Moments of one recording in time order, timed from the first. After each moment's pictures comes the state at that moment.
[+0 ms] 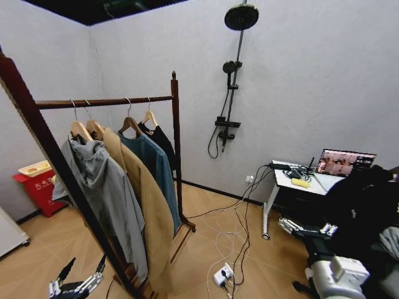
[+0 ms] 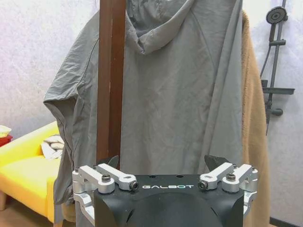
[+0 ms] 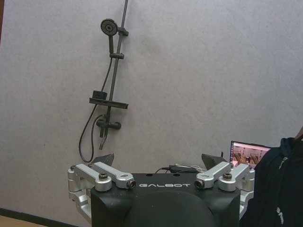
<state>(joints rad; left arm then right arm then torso) 1.94 -1.35 -0.90 -2.27 -0.51 -0.14 0.13 -1.60 1.45 0.90 2.50 0.15 -0.35 0.16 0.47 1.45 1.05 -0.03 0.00</state>
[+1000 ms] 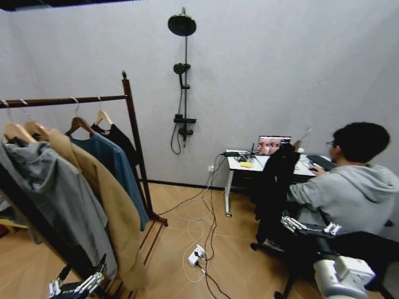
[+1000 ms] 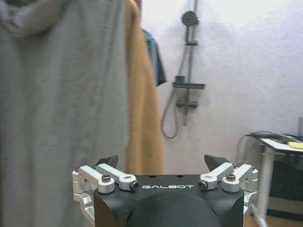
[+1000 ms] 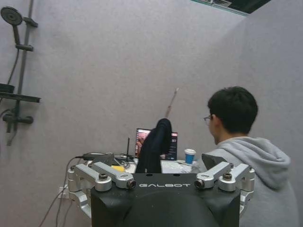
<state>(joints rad) 1.94 -1.35 -0.90 -2.27 -0.51 -0.14 0.13 -1.59 1.45 0.92 2.50 0.17 -0.33 0.17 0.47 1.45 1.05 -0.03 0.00</state>
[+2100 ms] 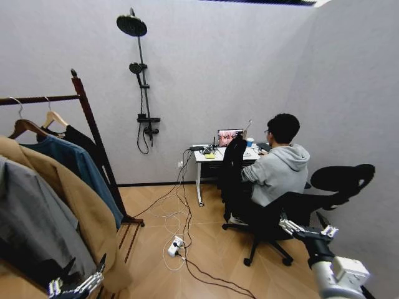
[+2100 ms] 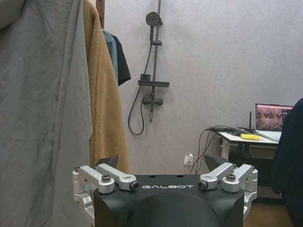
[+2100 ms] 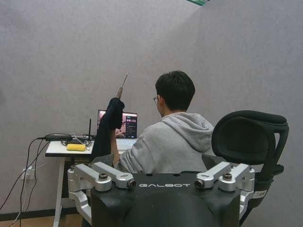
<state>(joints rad) 1.94 -1.35 -0.90 -2.27 -0.51 -0.14 0.13 -1.60 1.46 0.89 2.50 0.17 -0.37 0.18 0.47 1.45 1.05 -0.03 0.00</state>
